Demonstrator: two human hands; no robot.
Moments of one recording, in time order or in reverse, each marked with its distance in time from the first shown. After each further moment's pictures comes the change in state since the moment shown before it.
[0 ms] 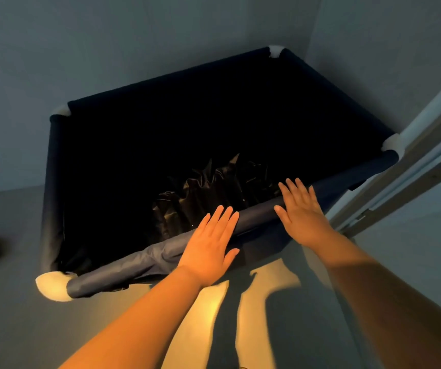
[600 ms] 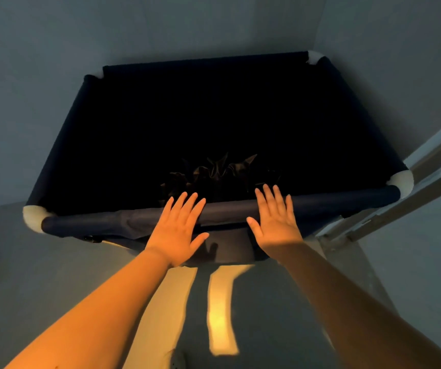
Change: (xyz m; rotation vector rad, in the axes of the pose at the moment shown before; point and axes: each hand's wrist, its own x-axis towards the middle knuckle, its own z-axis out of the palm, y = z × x) left_hand 0.031 -0.165 0.002 0.067 0.000 -0.036; right_hand 0.062 -0.118 0.019 0.027 0.073 0.055
